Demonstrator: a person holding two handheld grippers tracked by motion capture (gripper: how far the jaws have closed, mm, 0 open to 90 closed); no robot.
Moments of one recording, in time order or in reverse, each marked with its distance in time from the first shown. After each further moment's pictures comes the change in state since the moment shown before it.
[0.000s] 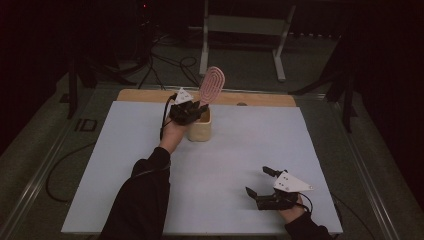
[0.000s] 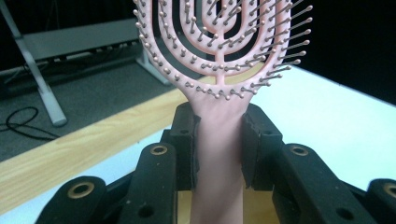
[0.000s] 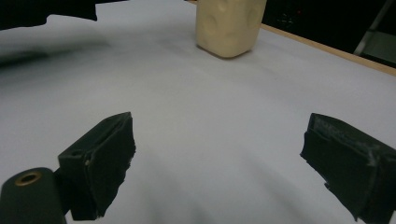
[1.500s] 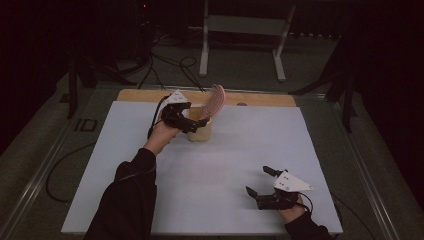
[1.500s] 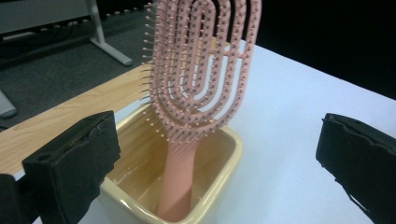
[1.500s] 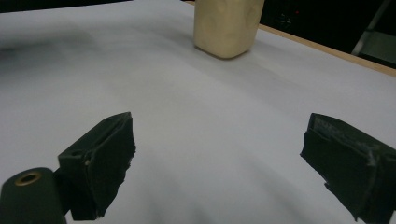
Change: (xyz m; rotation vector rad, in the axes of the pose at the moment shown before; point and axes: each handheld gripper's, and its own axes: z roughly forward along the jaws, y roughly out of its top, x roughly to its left) left arm 0.003 0.009 -0.038 0.090 -0.196 0.009; right arm -0.001 0.000 0.000 -0.003 -0.005 0.007
